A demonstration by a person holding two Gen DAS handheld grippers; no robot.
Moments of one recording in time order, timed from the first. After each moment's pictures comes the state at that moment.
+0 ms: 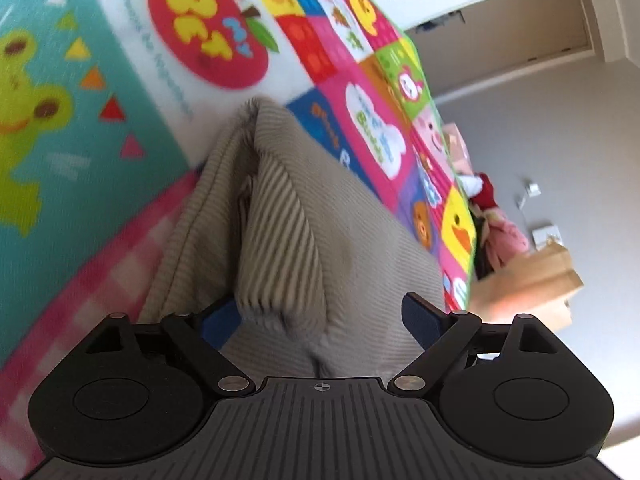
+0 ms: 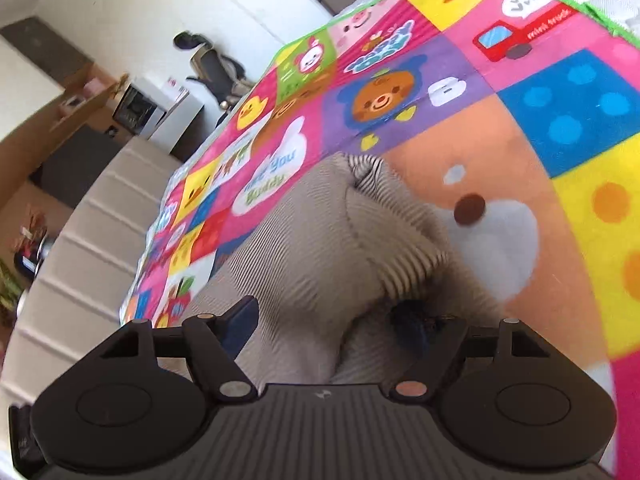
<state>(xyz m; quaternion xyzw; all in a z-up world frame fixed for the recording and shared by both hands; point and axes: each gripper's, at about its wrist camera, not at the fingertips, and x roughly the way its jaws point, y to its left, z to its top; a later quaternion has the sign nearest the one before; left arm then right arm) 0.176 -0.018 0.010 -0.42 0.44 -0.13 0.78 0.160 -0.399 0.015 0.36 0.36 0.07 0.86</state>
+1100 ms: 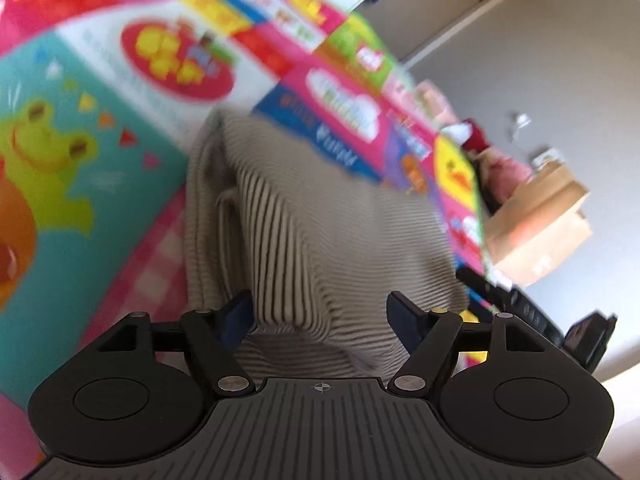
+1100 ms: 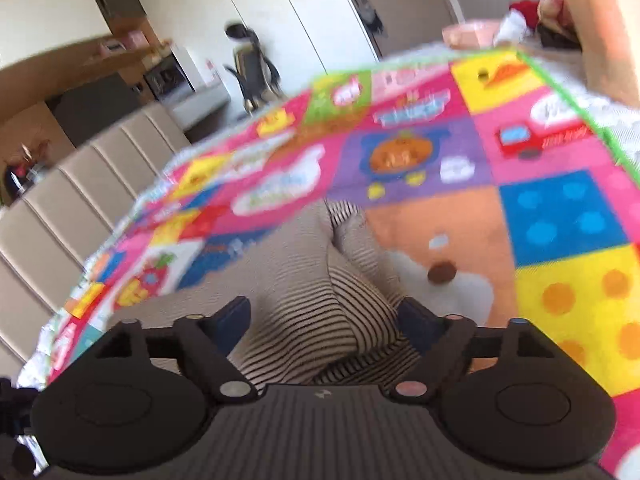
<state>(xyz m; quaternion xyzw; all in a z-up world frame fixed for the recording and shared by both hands) 0.120 -0.019 0.033 -0.30 0.44 -0.18 0.83 0.136 -0.393 0.038 0.21 0.32 0.07 0.92</state>
